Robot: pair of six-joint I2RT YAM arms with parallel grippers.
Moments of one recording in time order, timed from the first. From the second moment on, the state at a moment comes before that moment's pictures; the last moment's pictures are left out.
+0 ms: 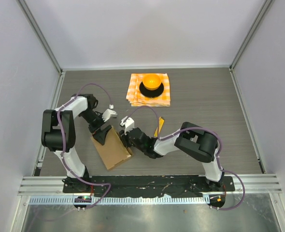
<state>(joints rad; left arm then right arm) -0.07 1.80 1.15 -1.13 0.45 0.99 1.13 1.99 0.91 0.69 0.27 0.25</state>
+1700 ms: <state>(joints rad) -0.15 1.84 1.21 -0.74 0.30 0.69 1.19 2.02 0.89 0.75 0.40 0.32</state>
